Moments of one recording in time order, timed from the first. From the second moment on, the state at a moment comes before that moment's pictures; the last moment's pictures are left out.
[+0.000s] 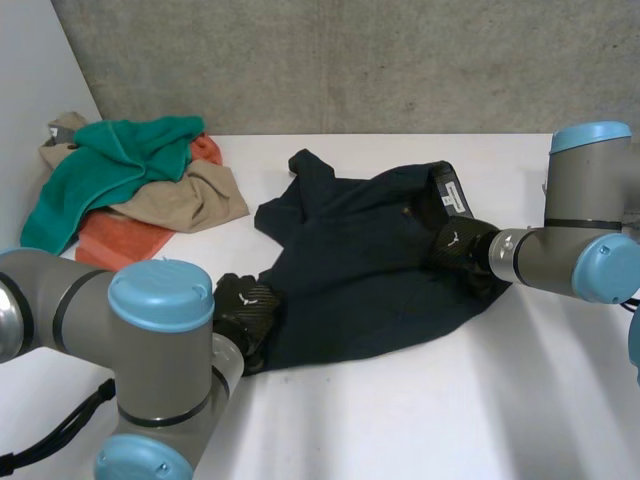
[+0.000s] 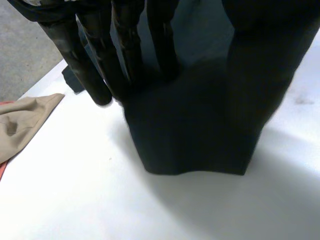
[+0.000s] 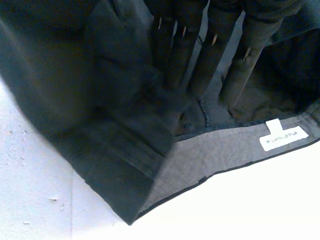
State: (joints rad) left arm 4.04 -2.09 -1.62 3.25 -1.76 3.50; right arm 1.84 -0.63 0.79 0.55 1.22 1.95; left_hand 0.66 0.64 0.63 0.63 0.46; right_hand 0.68 0.77 0.76 0.75 0.57
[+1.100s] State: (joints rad) left arm 4.26 -2.15 -0.74 3.64 -1.56 3.53; right arm 1.93 -1.08 0.90 -0.51 1.43 2.62; left_hand 1.17 1.20 1.19 1.20 0.98; right_hand 1.10 1.18 1.19 1.20 1.02
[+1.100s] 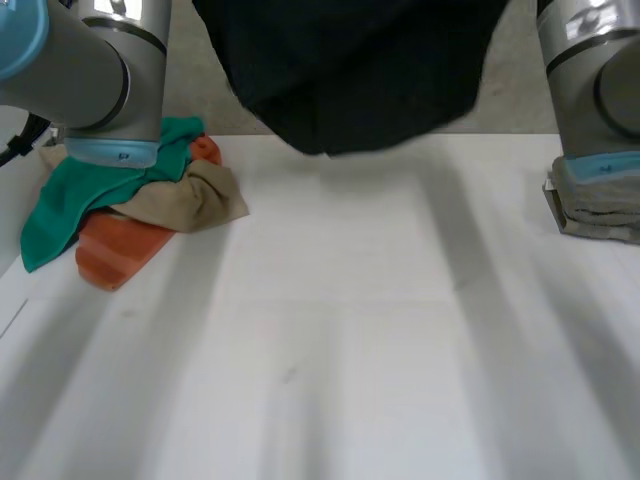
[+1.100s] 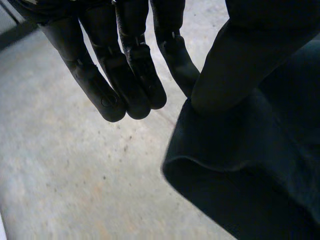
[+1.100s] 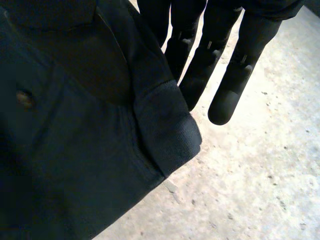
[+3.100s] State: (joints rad) left arm 4.28 -2.27 -1.31 3.30 -1.57 3.65; right arm 1.96 -1.07 1.55 -0.13 1.41 2.53; left_hand 1.13 1.19 1.19 1.19 0.96; right_hand 1.10 1.19 1.19 1.20 1.02
